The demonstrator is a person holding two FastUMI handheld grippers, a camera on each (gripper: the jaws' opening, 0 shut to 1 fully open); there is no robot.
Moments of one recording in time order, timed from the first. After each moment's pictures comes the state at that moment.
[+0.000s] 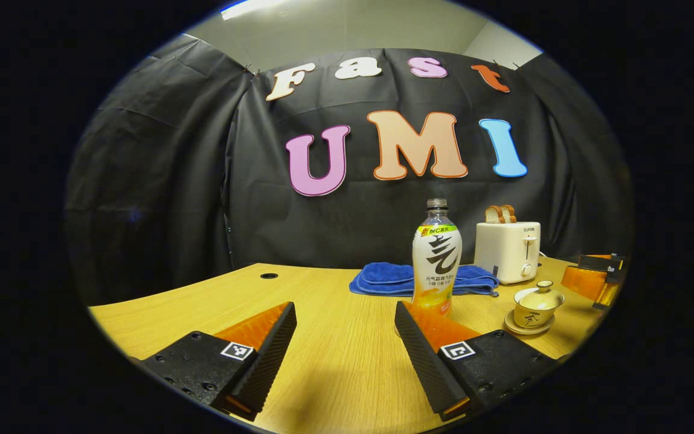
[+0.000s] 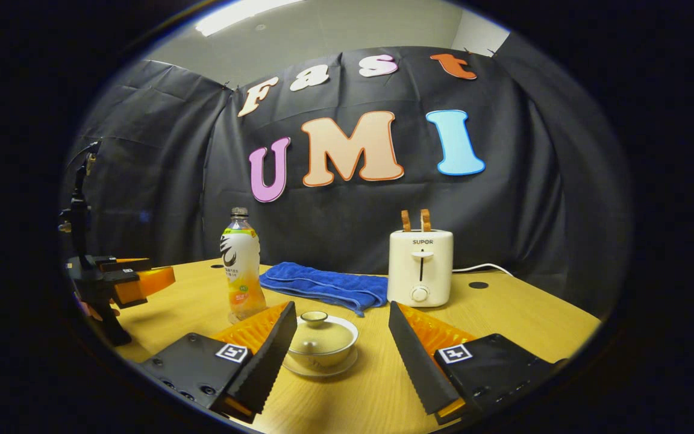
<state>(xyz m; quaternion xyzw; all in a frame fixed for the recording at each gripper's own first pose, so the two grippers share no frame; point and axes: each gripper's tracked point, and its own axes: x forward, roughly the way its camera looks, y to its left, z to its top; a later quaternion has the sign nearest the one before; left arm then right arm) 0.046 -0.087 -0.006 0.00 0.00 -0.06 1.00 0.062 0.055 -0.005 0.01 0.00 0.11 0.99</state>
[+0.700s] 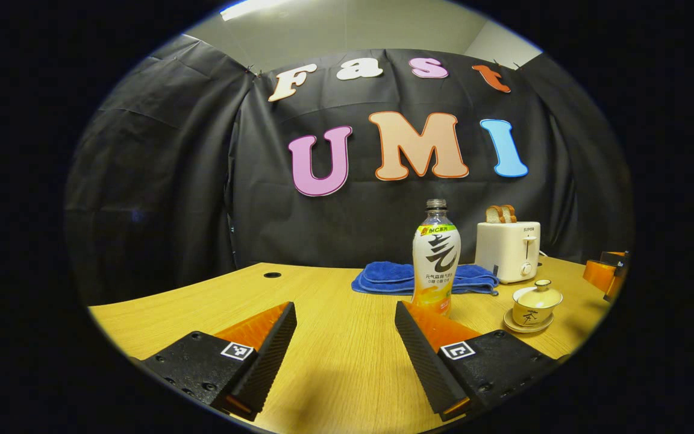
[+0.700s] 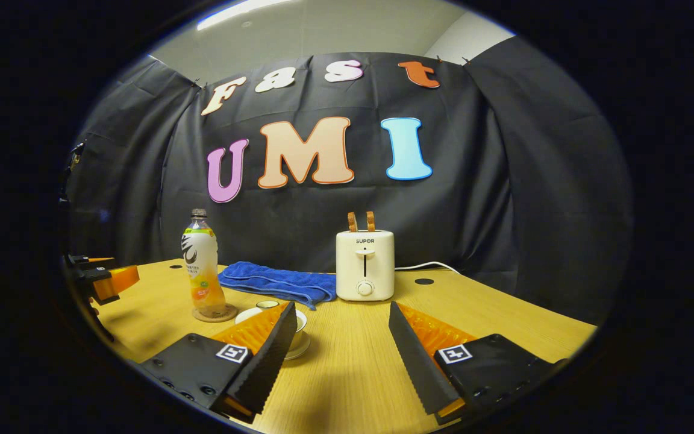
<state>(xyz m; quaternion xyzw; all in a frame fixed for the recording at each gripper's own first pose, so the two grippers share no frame) 0.039 -0.085 -0.005 0.00 0.00 -0.05 1.00 0.041 0.006 -0.003 0.00 0.00 0.00 1.00</state>
